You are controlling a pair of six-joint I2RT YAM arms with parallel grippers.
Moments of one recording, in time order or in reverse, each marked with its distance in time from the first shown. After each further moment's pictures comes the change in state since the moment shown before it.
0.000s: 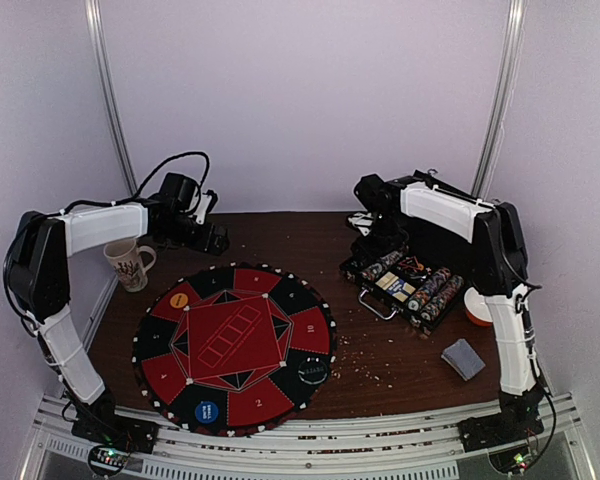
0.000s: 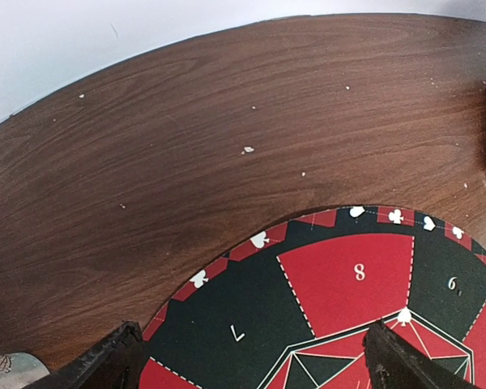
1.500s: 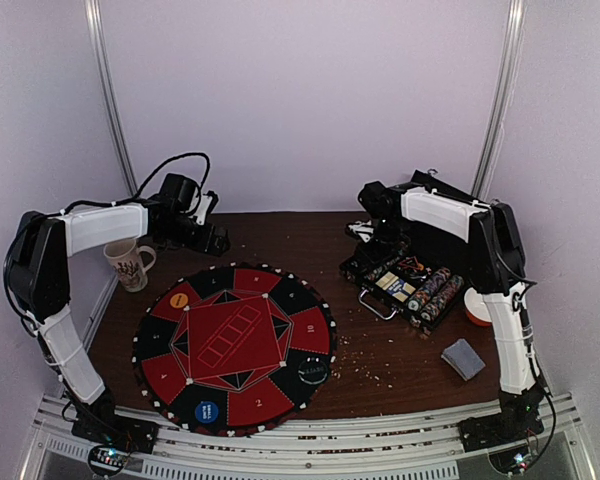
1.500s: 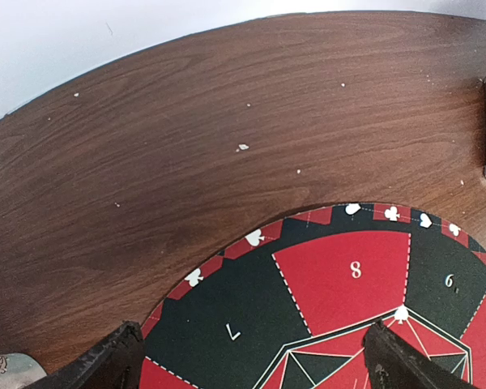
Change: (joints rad) left arm 0.000 0.000 -0.004 0.000 0.014 0.000; right arm -0.040 0.040 -0.019 0.004 -0.123 -0.026
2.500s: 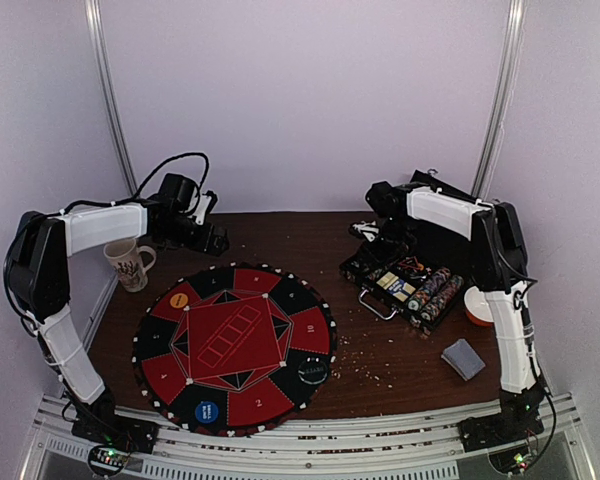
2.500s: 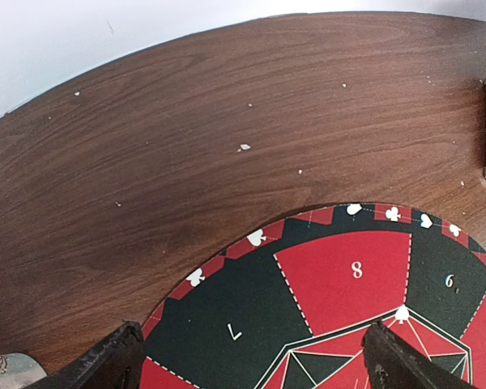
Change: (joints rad) left arm 0.006 0.000 0.000 0.000 0.006 0.000; right arm -0.041 0.000 -0.008 -0.006 -0.095 -0.035
